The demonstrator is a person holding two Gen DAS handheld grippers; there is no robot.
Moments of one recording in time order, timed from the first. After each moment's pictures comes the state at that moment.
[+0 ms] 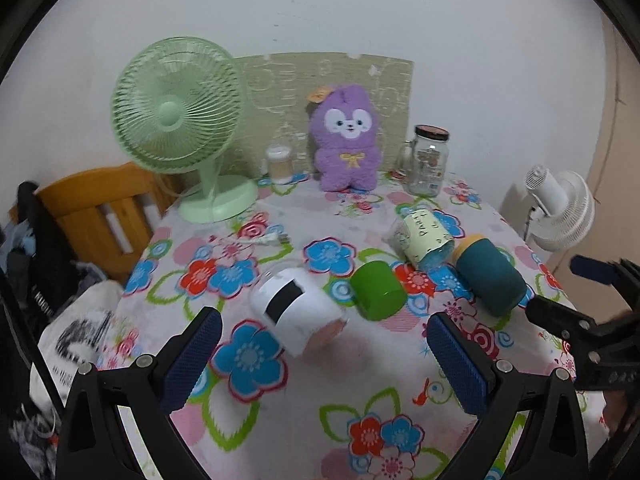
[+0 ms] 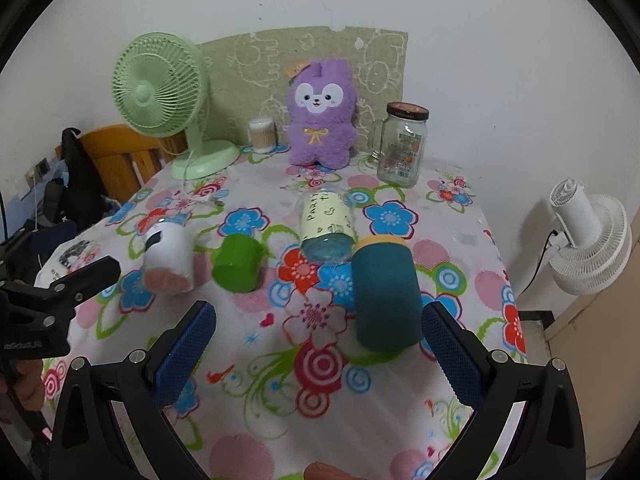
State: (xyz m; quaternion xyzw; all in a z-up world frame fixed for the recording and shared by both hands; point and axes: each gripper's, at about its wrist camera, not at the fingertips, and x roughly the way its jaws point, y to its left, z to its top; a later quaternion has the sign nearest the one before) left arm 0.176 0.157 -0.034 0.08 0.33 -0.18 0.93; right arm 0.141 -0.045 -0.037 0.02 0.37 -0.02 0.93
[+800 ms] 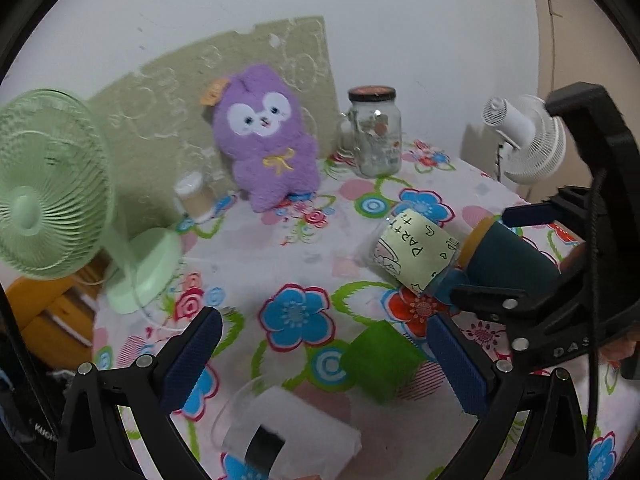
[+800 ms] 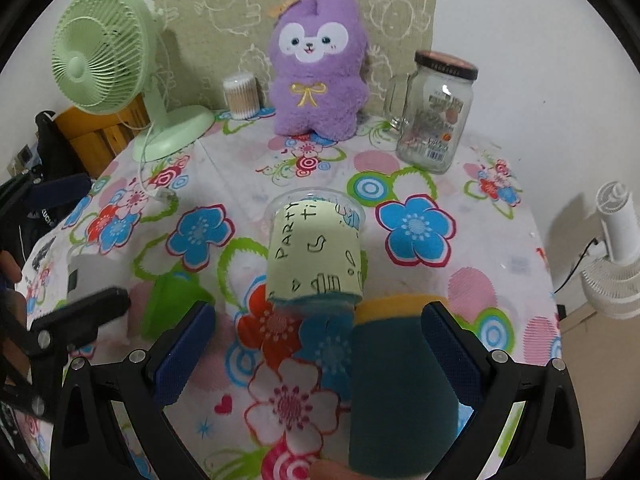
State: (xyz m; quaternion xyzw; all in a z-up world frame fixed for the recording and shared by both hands) left arm 0.286 0.090 -0.057 0.21 0.32 -0.30 0.87; right arm 0.274 -0.069 -0.086 0.02 0.45 0.00 0.89
